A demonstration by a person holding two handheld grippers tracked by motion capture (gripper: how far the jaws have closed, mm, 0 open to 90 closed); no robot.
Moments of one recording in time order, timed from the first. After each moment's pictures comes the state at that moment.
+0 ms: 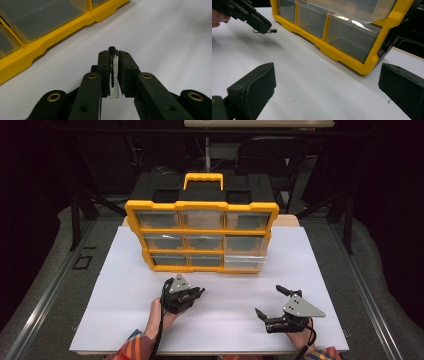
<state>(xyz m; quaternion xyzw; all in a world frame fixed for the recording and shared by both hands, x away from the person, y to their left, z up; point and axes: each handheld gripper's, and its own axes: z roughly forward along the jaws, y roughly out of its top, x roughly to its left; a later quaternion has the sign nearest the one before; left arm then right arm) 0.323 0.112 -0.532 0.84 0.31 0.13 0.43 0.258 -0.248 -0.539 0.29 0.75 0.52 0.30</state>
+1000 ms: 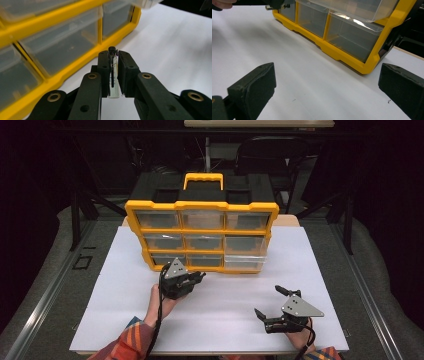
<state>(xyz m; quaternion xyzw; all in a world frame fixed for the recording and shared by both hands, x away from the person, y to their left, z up) 0.347 0.110 -0.496 0.81 0.30 0.15 0.48 0.259 -0.246 -0.540 0.29 0.75 0.51 0.30</state>
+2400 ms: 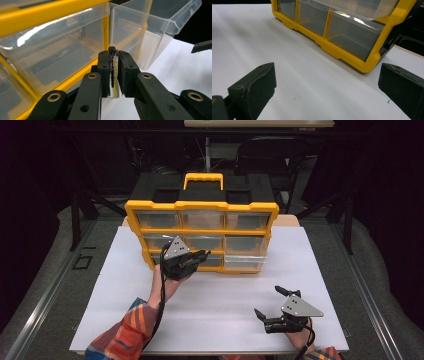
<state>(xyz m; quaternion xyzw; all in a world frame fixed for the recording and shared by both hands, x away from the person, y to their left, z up) 0.367 0.100 -0.442 0.79 0.28 0.18 0.52 0.259 -0.245 -0.540 0.29 0.75 0.51 0.30</state>
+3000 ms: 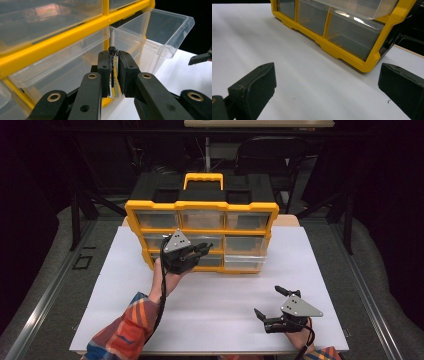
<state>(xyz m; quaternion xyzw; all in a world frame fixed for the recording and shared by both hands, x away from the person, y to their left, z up) 0.372 0.095 -0.423 0.78 0.27 0.19 0.53 0.260 -0.246 -0.541 0.29 0.76 0.51 0.30</state>
